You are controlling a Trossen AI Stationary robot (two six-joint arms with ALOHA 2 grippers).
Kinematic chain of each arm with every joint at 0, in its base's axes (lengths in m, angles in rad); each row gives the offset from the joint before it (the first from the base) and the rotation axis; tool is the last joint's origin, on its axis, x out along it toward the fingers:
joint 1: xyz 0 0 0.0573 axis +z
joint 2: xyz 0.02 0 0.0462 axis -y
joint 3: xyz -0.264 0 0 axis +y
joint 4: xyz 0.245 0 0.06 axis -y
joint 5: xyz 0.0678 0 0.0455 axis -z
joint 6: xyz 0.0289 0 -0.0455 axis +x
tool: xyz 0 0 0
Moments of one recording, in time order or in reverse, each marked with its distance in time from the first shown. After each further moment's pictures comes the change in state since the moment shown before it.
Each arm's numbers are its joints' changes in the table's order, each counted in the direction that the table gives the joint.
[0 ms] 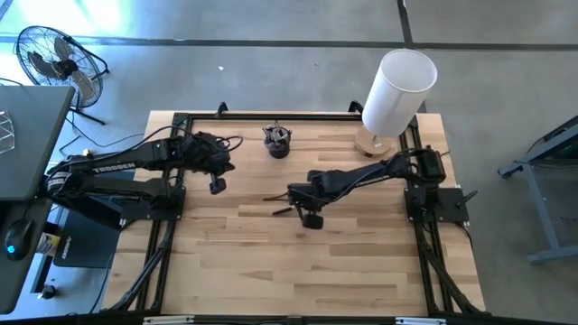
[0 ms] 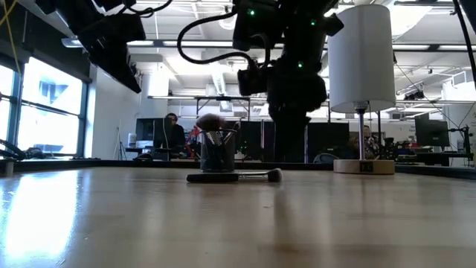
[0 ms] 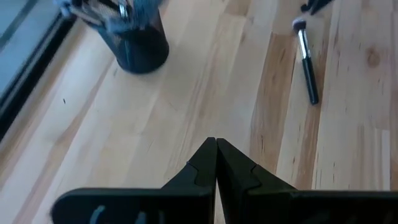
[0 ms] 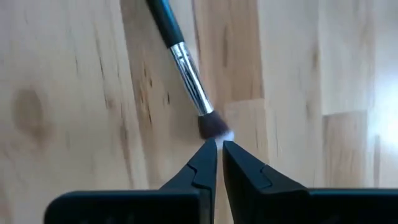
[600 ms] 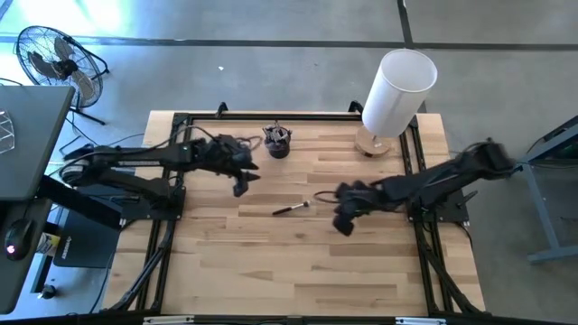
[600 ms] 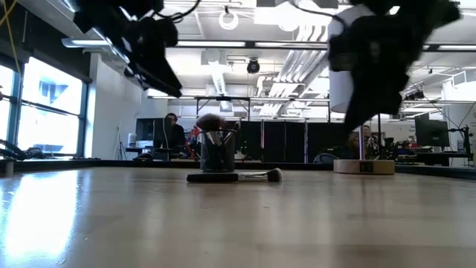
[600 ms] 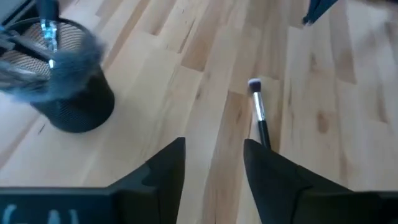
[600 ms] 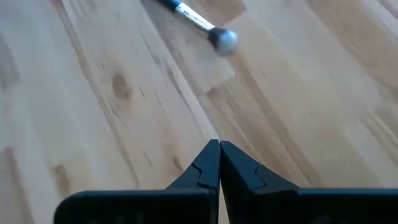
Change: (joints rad) left arm -0.047 -0.237 -0.007 0.370 0.123 -0.135; right arm 0.144 0.589 0.622 0.357 0.017 0.595
